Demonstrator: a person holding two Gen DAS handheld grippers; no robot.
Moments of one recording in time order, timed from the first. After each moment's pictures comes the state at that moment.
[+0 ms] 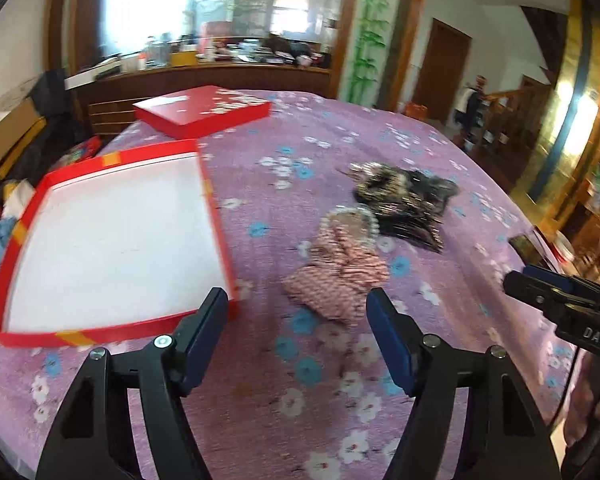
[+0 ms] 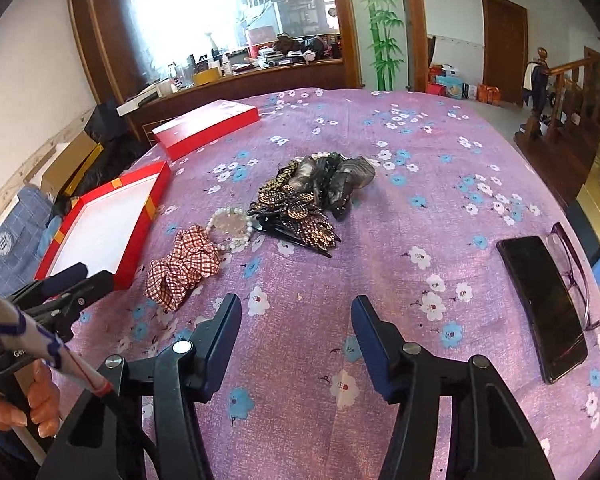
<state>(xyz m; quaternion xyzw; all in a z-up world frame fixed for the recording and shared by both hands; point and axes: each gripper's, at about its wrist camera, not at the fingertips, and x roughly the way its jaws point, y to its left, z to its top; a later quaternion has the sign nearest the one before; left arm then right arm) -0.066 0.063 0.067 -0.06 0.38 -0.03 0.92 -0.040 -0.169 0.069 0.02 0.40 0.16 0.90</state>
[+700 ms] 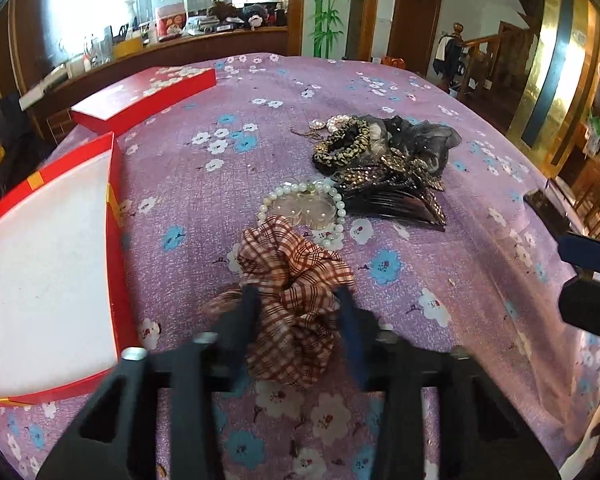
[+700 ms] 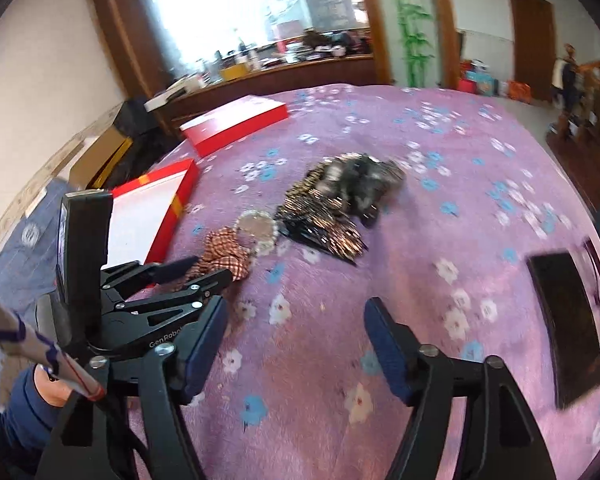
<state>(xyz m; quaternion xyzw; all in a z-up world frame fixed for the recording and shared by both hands) 0.003 0.015 0.025 -0.01 0.43 -0.06 0.90 -0.020 -0.164 0.073 0.02 0.41 0.23 0.88</state>
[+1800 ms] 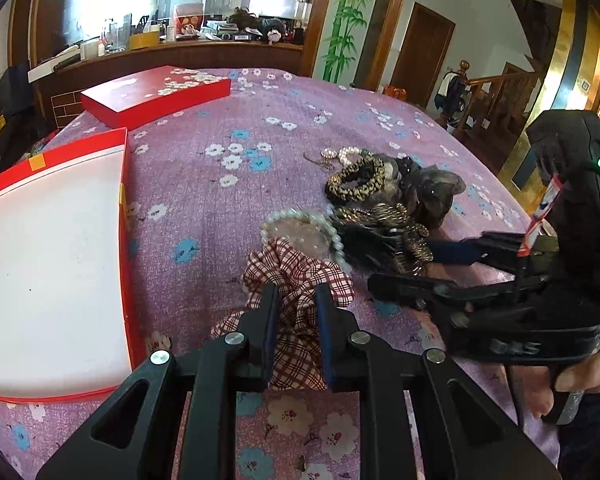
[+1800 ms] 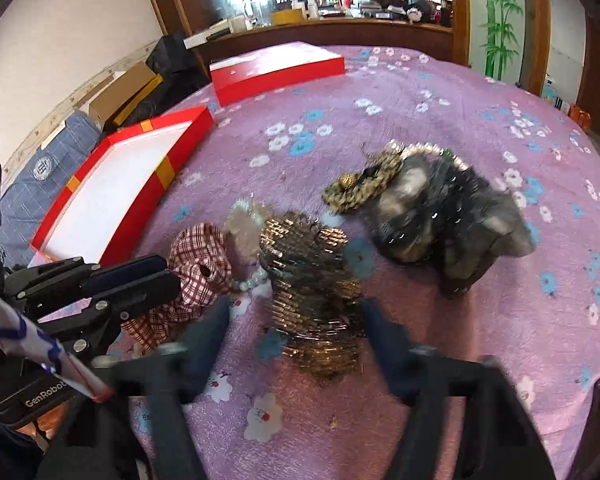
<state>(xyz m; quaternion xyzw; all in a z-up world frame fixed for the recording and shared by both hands) 0.006 0.035 0.032 -0.07 0.40 -0.07 0.91 0.078 -0.102 0.016 -0.06 0.46 0.31 0.83</state>
